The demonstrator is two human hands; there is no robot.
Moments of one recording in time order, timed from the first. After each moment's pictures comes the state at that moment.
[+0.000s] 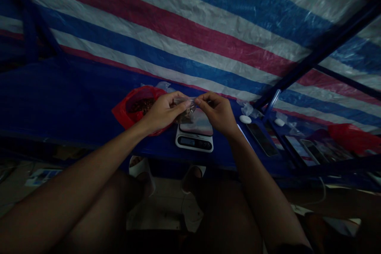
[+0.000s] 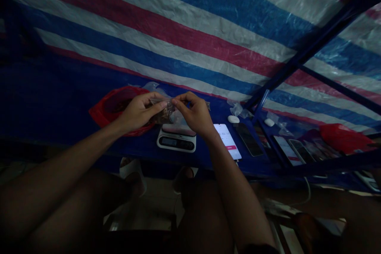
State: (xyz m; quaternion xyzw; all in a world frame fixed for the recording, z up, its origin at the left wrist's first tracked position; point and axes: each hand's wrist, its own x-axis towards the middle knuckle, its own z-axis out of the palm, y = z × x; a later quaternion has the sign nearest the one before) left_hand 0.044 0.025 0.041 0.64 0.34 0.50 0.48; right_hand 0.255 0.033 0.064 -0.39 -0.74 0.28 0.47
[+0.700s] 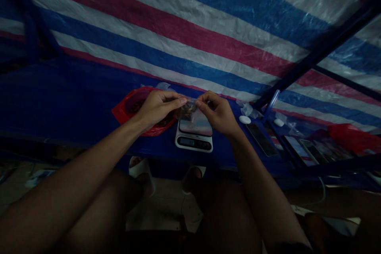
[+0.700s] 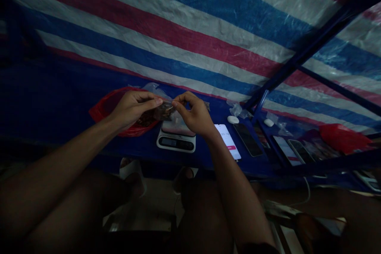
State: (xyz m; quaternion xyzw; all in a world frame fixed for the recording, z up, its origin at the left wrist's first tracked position) left_hand 0.036 0.025 0.051 0.60 0.36 0.52 0.50; right_hand 0.260 0.029 0.073 -0.37 -0.79 0.23 0.42
